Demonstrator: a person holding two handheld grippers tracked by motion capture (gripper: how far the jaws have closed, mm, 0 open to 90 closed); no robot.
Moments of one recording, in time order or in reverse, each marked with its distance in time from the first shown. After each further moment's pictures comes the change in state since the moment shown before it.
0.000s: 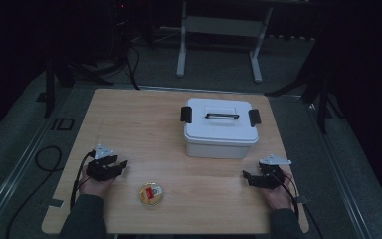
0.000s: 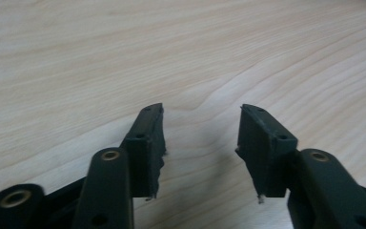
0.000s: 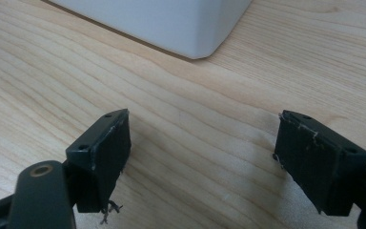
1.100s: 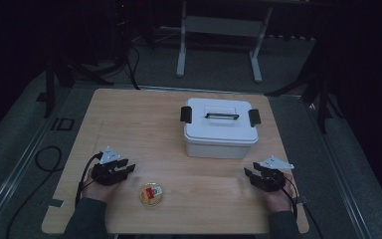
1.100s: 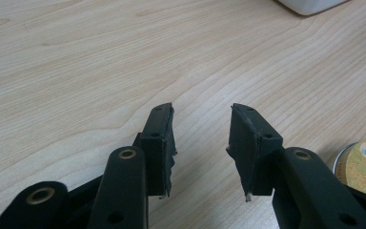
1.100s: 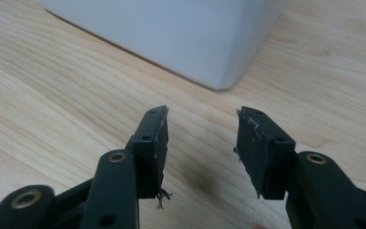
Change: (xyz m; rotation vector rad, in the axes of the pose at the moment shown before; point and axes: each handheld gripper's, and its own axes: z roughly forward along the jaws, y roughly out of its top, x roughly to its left) left arm -0.028 0.010 -0.015 -0.005 -0.108 0.086; right arm 0.020 0.008 -0.024 -0.078 -0.007 -0.046
